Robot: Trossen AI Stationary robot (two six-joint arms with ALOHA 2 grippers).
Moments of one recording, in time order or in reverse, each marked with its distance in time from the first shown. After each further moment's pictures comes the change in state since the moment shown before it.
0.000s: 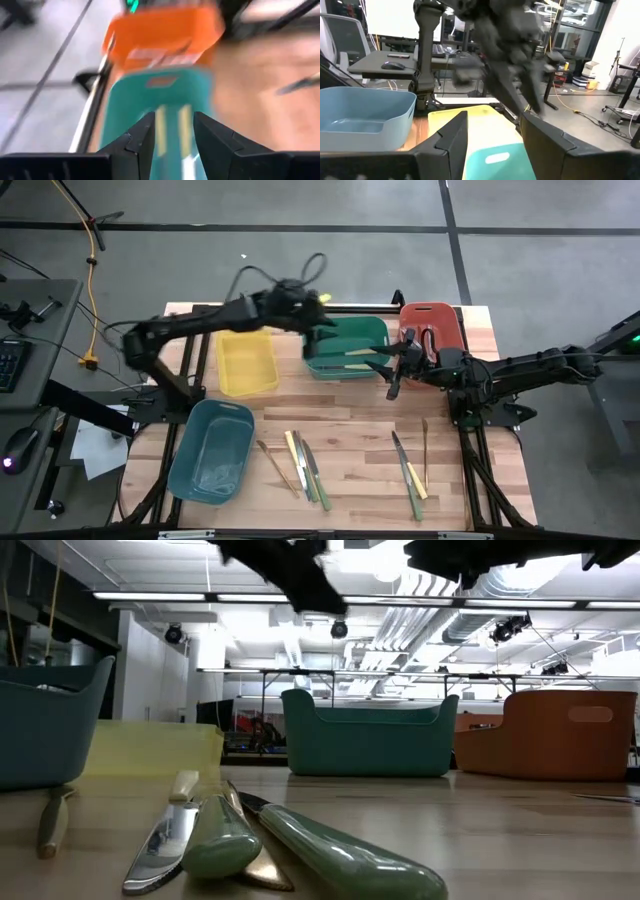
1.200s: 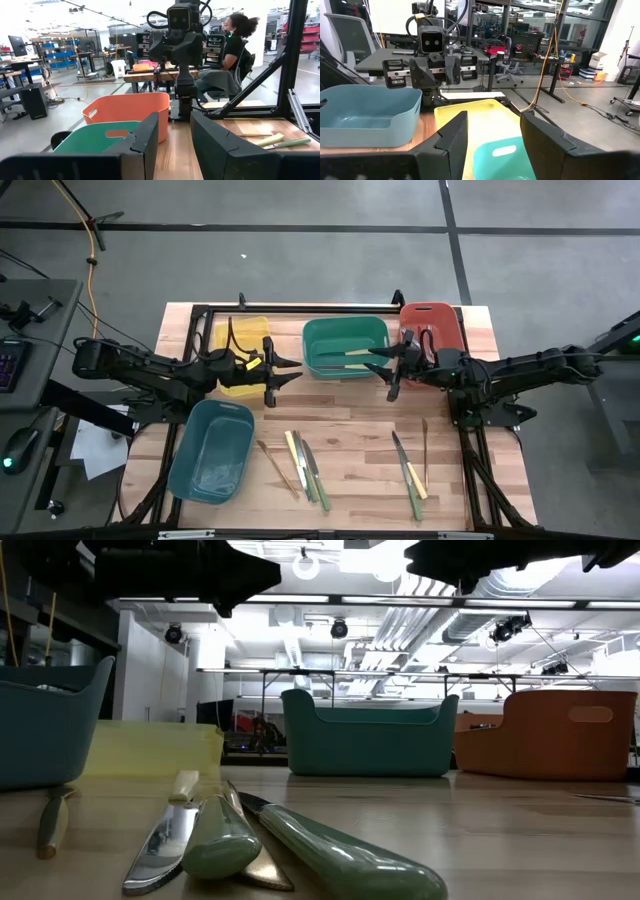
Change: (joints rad) left arm -0.299 -0.434 -1.005 1.205 -0.250 -0.202; right arm -0.001 0.002 0.000 -0.033 -0.016 0.049
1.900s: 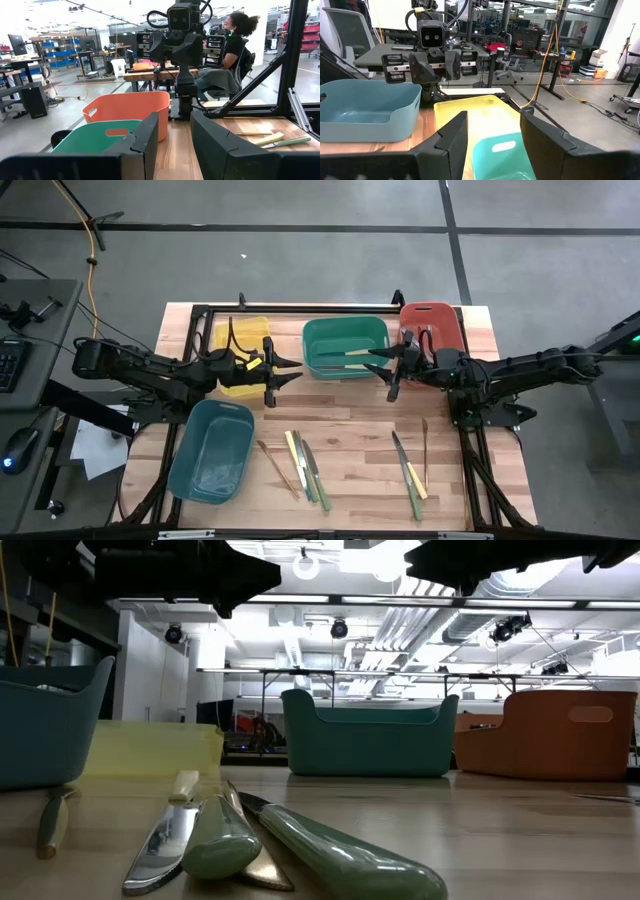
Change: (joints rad) left arm 0.000 0.000 0.000 -0.005 0.001 -0.001; right arm 0.000 0.000 0.000 -0.021 0.000 0.000
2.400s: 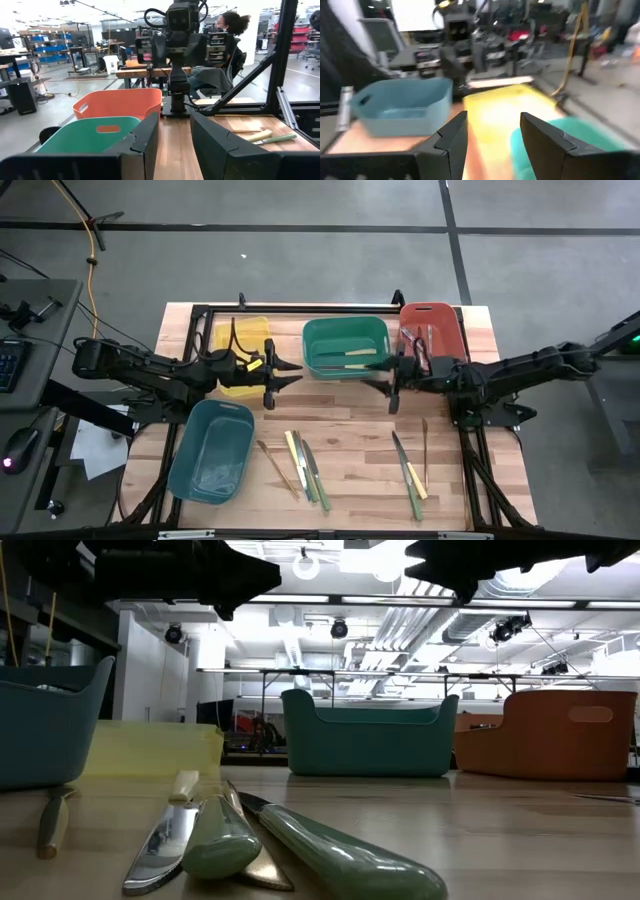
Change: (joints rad) left arm 0.000 0.000 0.000 -0.019 0.035 -0.028; right arm 0.062 0.033 0.002 -0.031 -0.053 0.161
